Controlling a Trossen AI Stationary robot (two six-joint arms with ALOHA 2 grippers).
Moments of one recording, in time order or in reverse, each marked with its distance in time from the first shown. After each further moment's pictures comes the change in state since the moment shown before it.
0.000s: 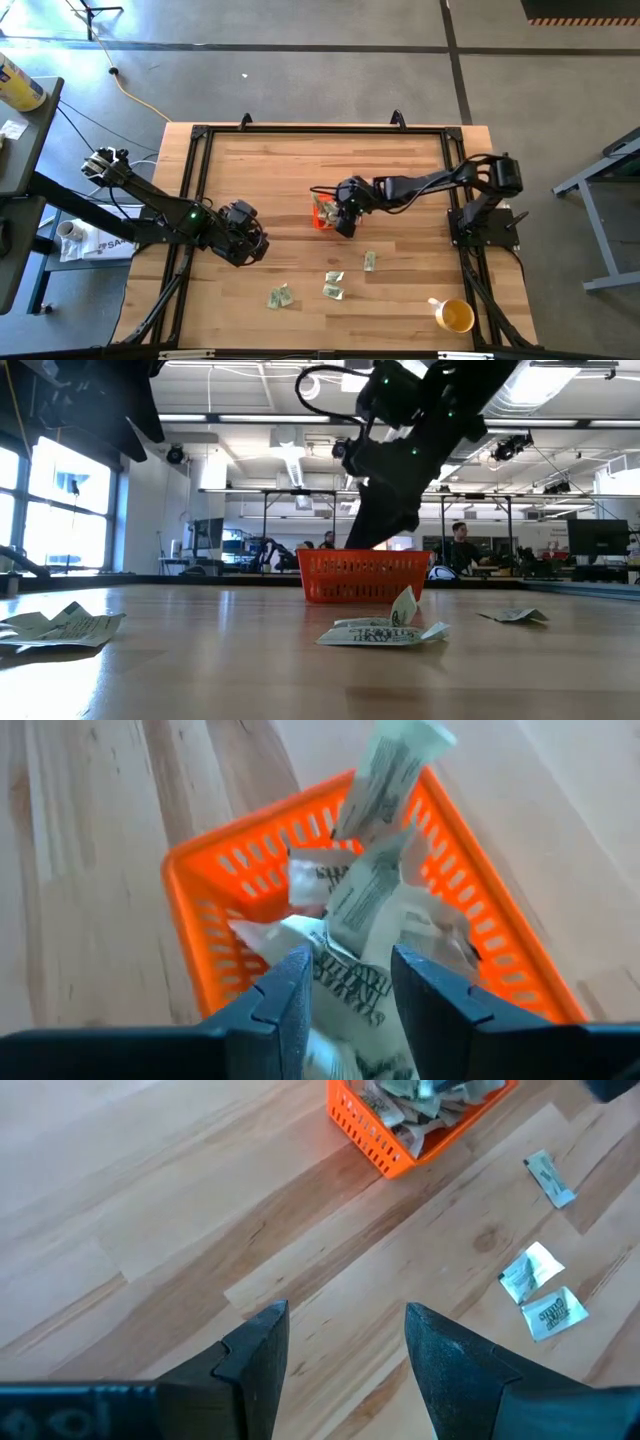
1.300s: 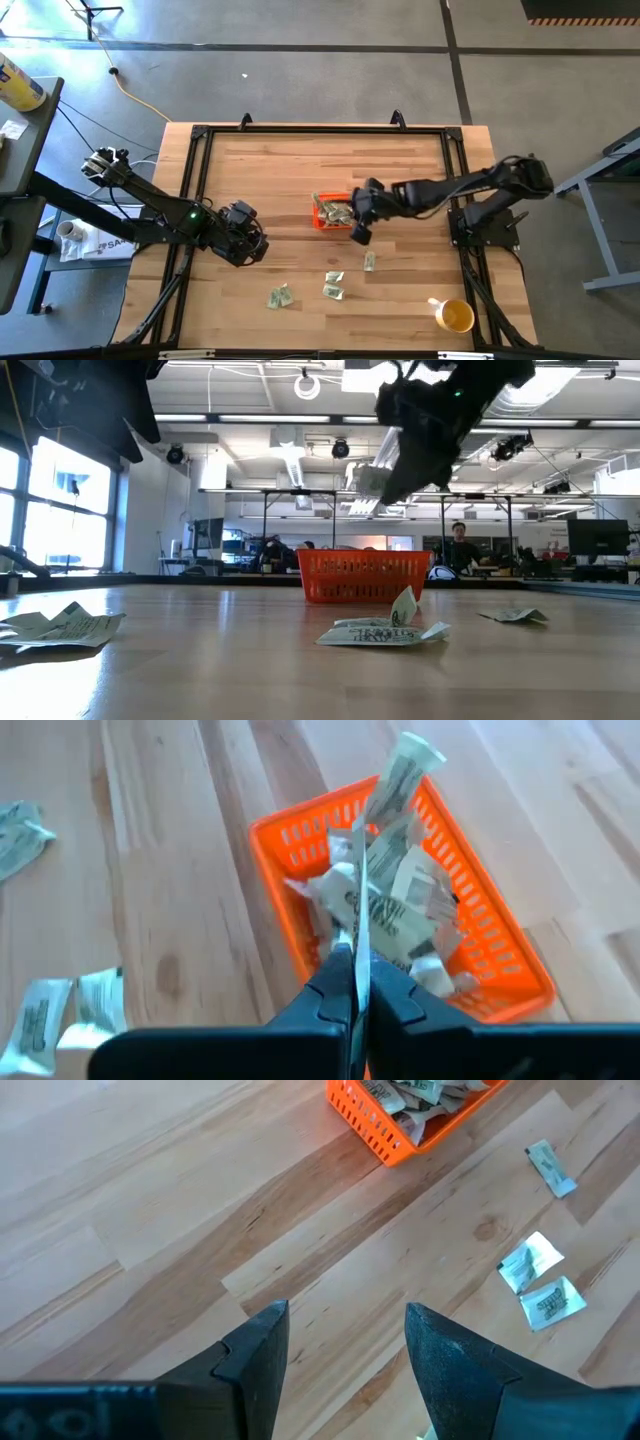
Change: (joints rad) left arm 0.000 0.000 0.000 -0.004 0.029 -0.007; right arm 0.125 -0.222 -0.025 -0.196 0.124 0.048
